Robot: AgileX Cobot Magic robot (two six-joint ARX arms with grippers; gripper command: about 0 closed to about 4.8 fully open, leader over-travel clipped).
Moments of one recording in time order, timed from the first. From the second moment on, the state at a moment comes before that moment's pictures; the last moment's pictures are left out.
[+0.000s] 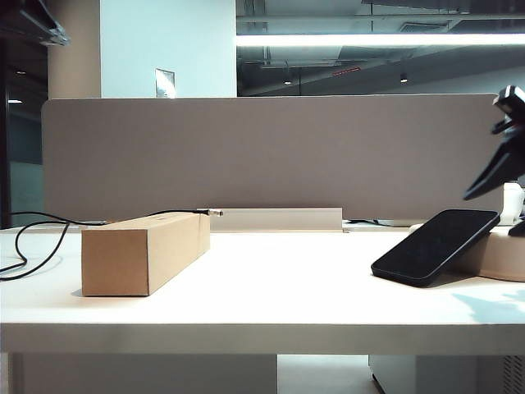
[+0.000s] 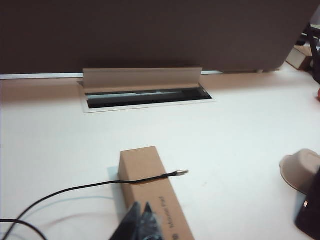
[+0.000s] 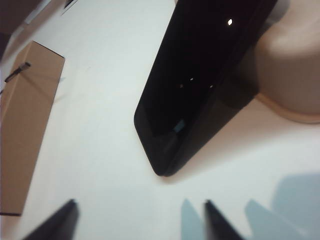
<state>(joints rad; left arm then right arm) 0.02 1.15 0.97 -0.06 0.49 -0.06 0.04 1.12 0.32 0.30 -0.36 0.57</state>
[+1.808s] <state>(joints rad) -0.07 1.17 1.11 -0.25 0.44 0.05 0.08 1.78 0.57 0.72 -0.37 0.67</state>
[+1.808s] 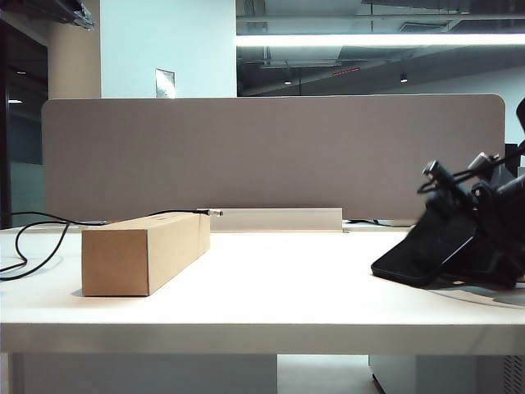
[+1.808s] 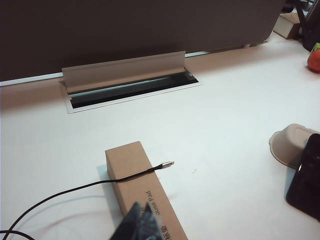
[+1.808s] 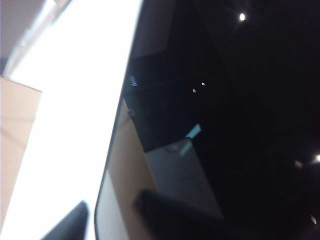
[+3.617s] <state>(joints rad) -0.20 1.37 1.12 -0.13 0.42 0.09 0.10 1.19 0.56 0.57 -0.51 0.63</state>
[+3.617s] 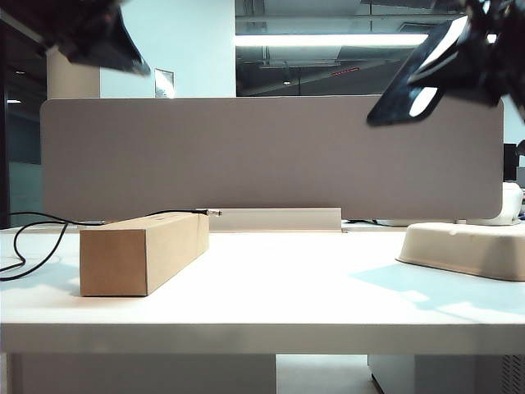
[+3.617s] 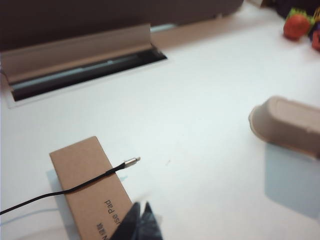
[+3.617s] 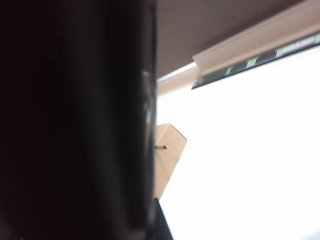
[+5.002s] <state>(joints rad) -0.29 2.12 1.90 -0.46 0.26 0.59 0.10 0.96 0.56 0.16 -0.52 0.37</state>
